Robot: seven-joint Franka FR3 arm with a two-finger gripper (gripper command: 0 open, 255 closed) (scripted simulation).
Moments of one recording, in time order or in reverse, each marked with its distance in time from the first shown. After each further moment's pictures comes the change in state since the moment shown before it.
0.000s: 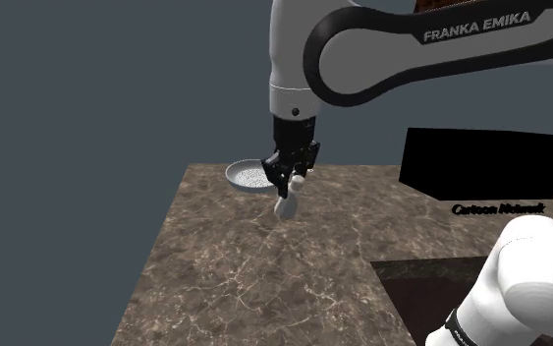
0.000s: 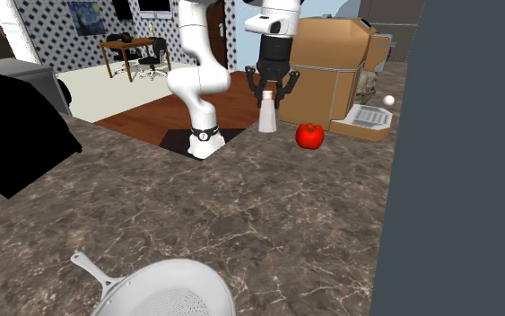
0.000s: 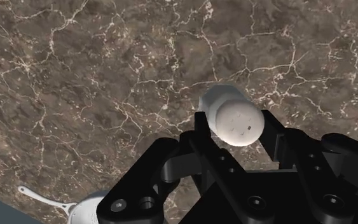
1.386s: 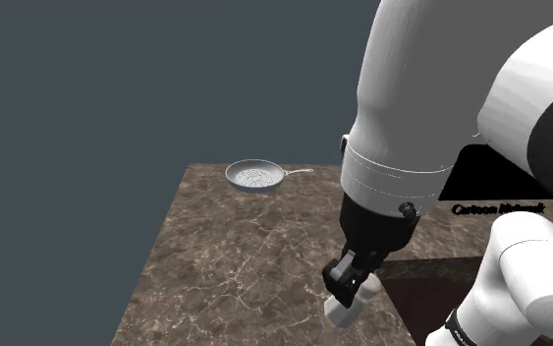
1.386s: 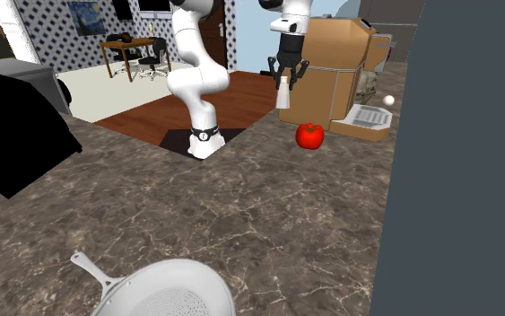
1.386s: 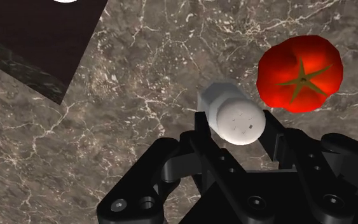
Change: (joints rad) arm 0.224 -0.364 0.197 -0.243 0.251 -0.094 0.280
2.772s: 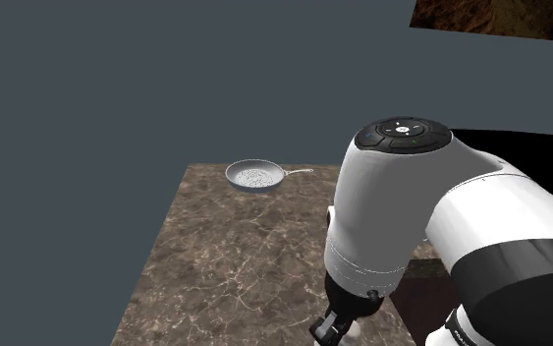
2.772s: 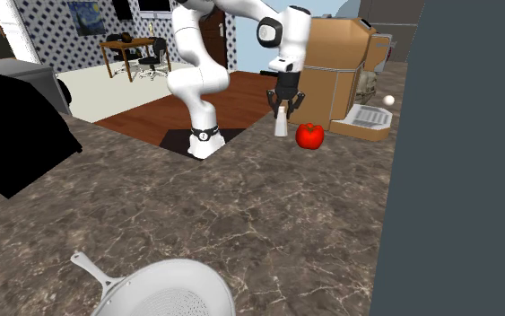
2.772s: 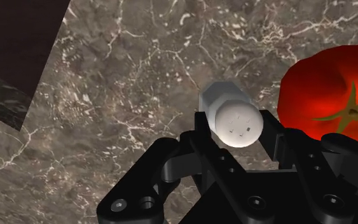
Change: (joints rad) arm 0.009 0.061 0.100 -0.231 0.058 0.293 0.011
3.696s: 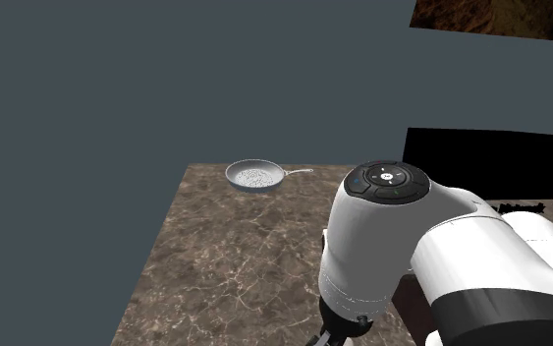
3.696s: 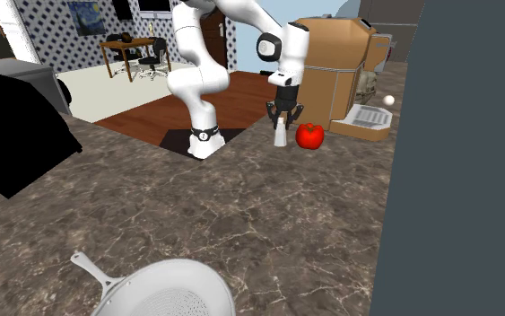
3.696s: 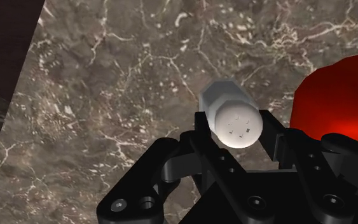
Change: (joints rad) arm -0.012 0.069 0.057 -0.068 0.015 0.138 0.014
